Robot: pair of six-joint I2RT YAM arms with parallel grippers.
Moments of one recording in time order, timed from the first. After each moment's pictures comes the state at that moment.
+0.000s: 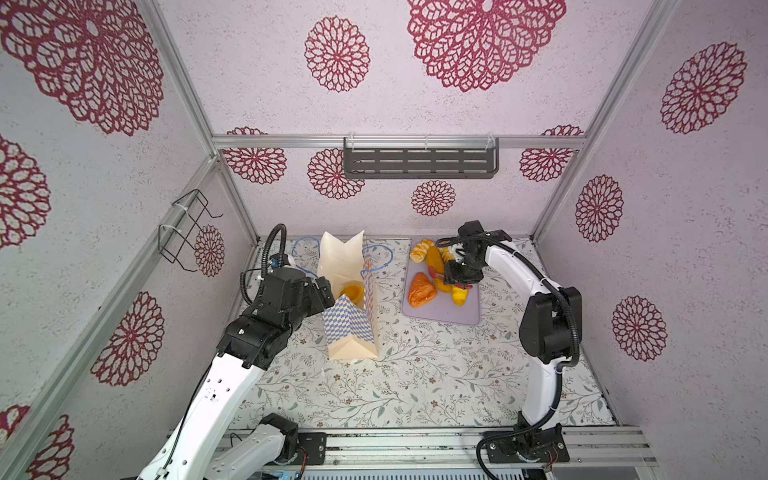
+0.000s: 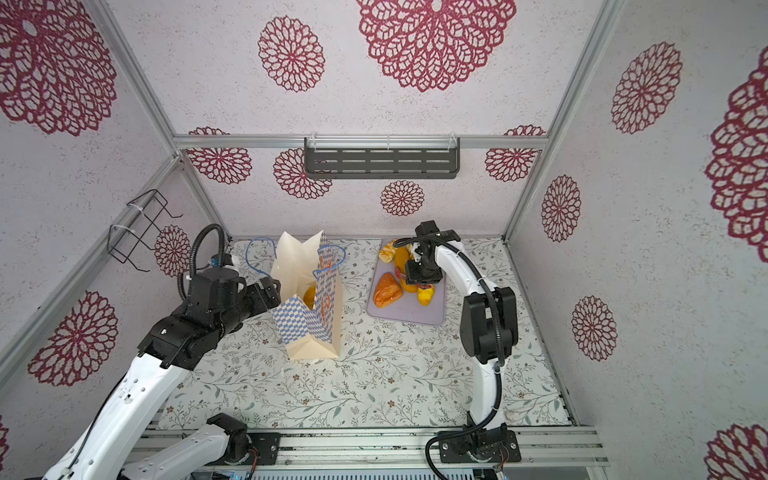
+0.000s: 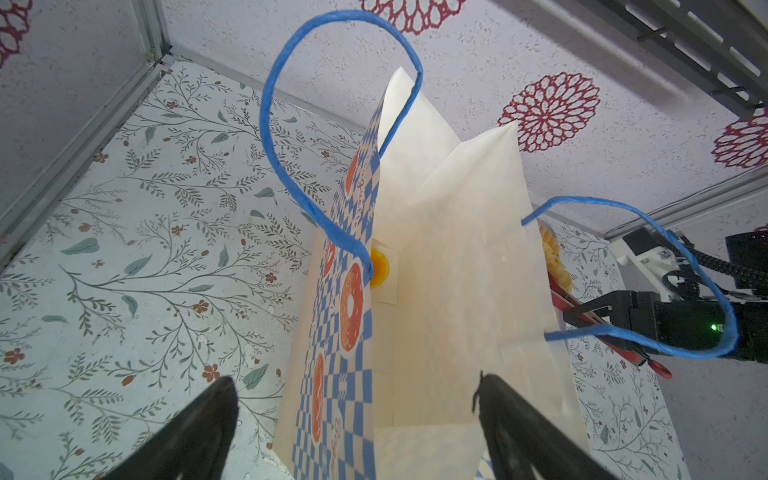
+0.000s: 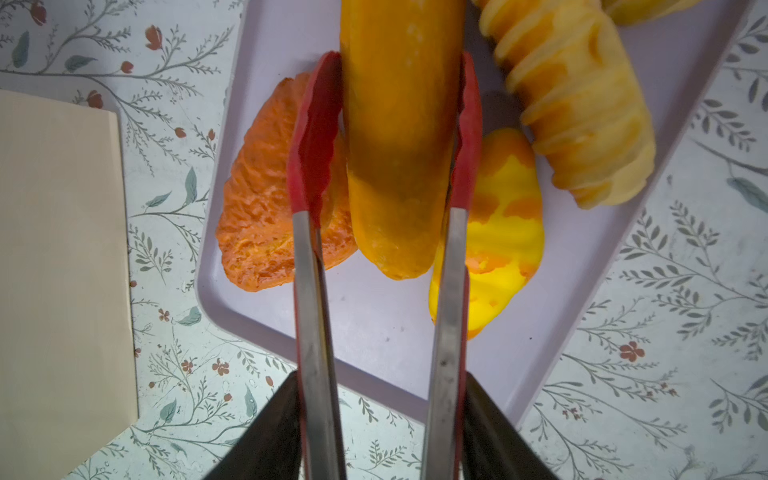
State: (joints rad) left arm -0.38 0.98 1.16 -0.79 -0.25 -0.61; right arm 0.29 2.03 1.85 -1.07 -0.13 0.12
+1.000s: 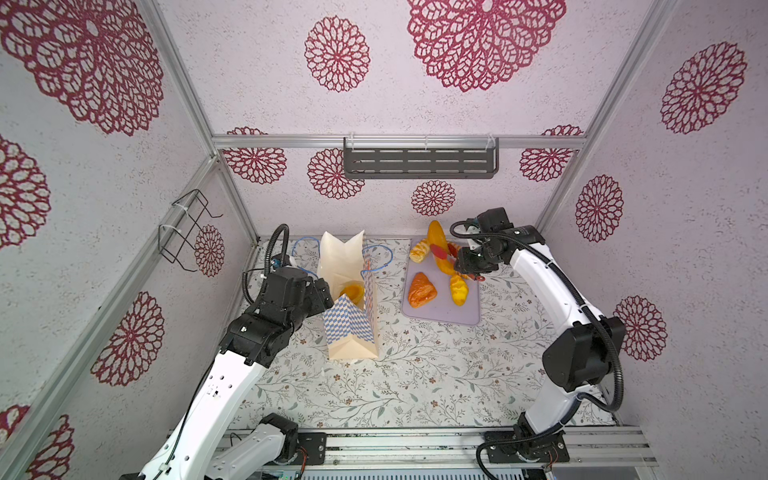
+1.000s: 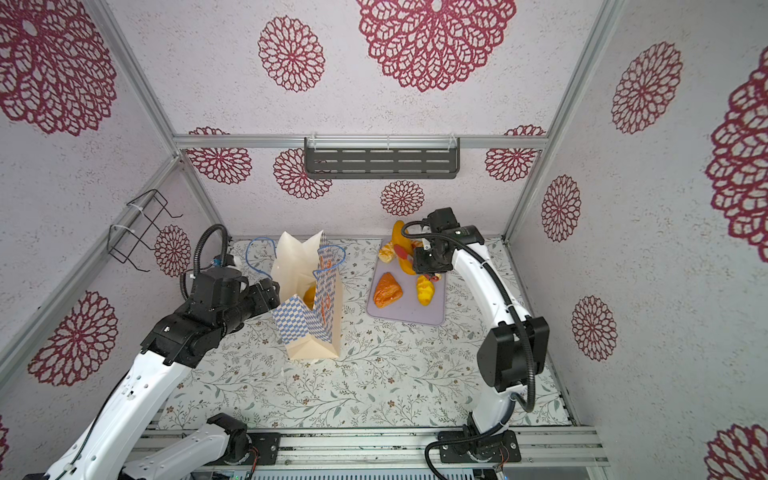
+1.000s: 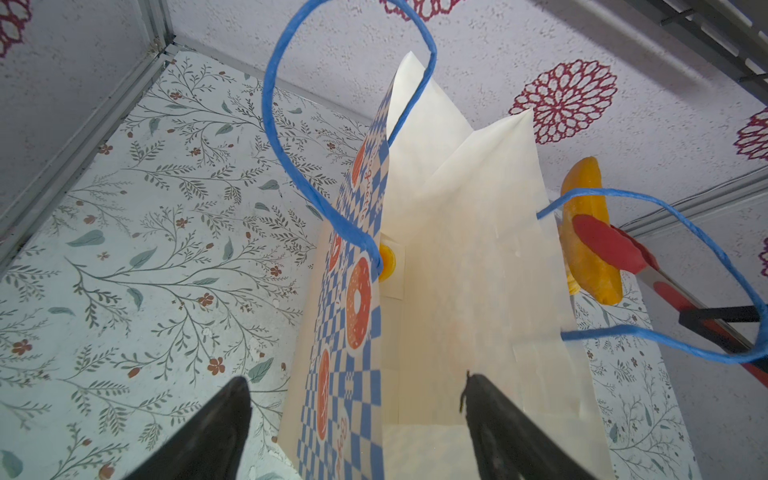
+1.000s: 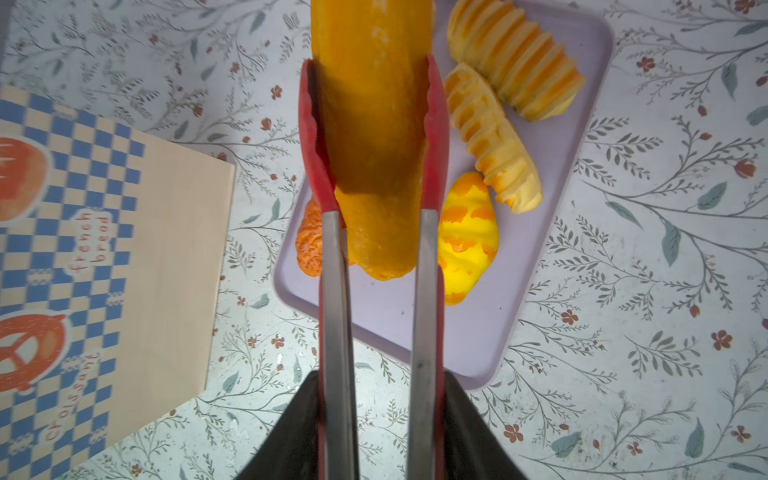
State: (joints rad) left arm -0.38 1.00 1.16 -0.81 -0.25 -0.61; right arm 0.29 1.73 1.81 -1.07 -0.16 0.16
